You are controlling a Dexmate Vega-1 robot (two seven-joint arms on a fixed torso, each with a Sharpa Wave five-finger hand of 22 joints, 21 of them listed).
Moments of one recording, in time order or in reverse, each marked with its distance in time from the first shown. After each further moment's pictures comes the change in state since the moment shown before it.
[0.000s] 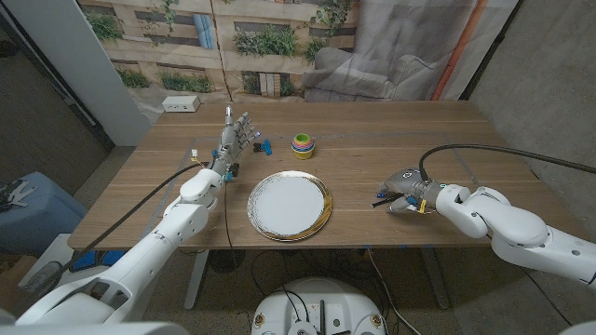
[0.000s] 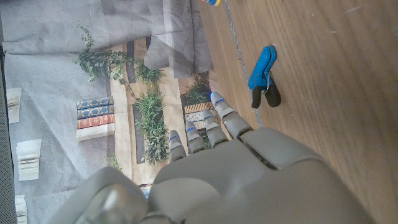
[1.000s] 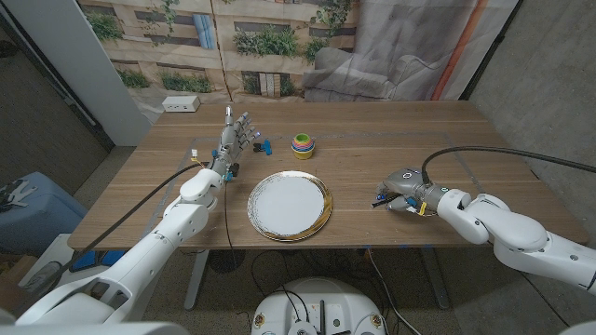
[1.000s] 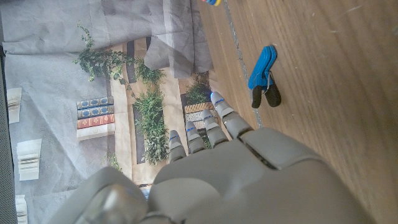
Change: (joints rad) left arm 0.000 0.000 0.000 0.000 0.000 0.000 0.000; left_hand 0.000 0.000 0.000 0.000 0.000 0.000 0.000 0.000 0.000 0.000 0.000 0.000 0.000 0.000 0.000 0.000 0.000 0.000 0.000 0.000 0.000; right arm -0.022 0.012 -0.001 0.064 0.000 0.047 -0.153; right_hand 0.133 0.036 -0.078 0.003 0.000 0.217 0.004 0.124 0.032 0.188 -0.005 -0.005 0.005 0.096 -0.003 0.062 0.027 0.037 -0.002 0.000 0.002
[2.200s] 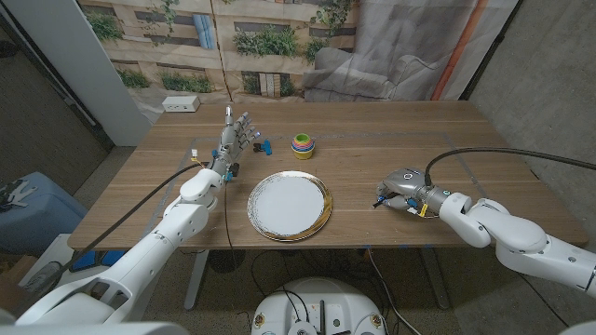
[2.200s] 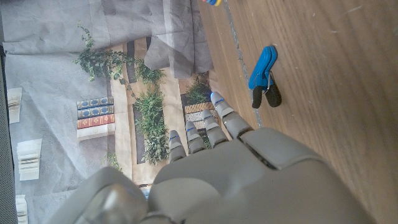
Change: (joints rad) left arm 0.000 0.000 0.000 0.000 0.000 0.000 0.000; left_hand 0.000 0.000 0.000 0.000 0.000 0.000 0.000 0.000 0.000 0.000 0.000 0.000 0.000 0.000 0.000 0.000 0.000 0.000 0.000 0.000 0.000; right arm 0.014 0.011 -0.026 0.081 0.007 0.052 -0.099; right_hand 0.049 0.074 -0.041 0.014 0.000 0.119 -0.001 0.103 0.033 0.153 0.002 0.005 0.004 0.093 -0.004 0.074 0.024 0.025 -0.004 0.000 0.000
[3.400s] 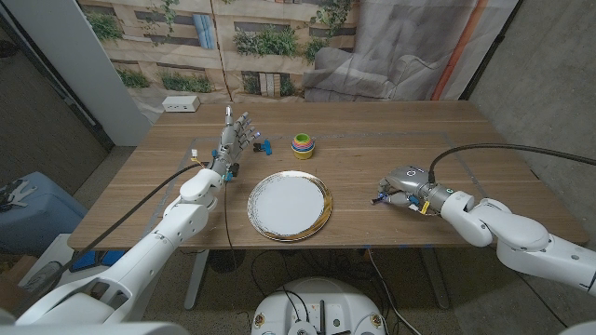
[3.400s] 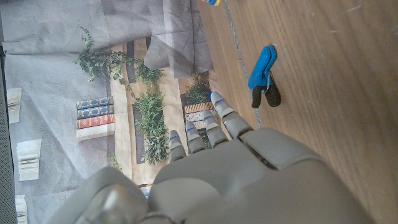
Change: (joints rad) left arm 0.000 0.000 0.000 0.001 0.000 0.000 0.000; left_hand 0.000 0.000 0.000 0.000 0.000 0.000 0.000 0.000 0.000 0.000 0.000 0.000 0.000 0.000 0.000 0.000 0.000 0.000 0.000 0.000 0.000; right arm -0.029 0.004 0.052 -0.031 0.046 -0.011 -0.030; right_hand -0.013 0.028 0.003 0.008 -0.003 0.022 0.018 0.013 -0.014 0.045 -0.002 0.008 0.000 0.012 -0.001 0.000 -0.003 0.000 0.000 0.000 0.000
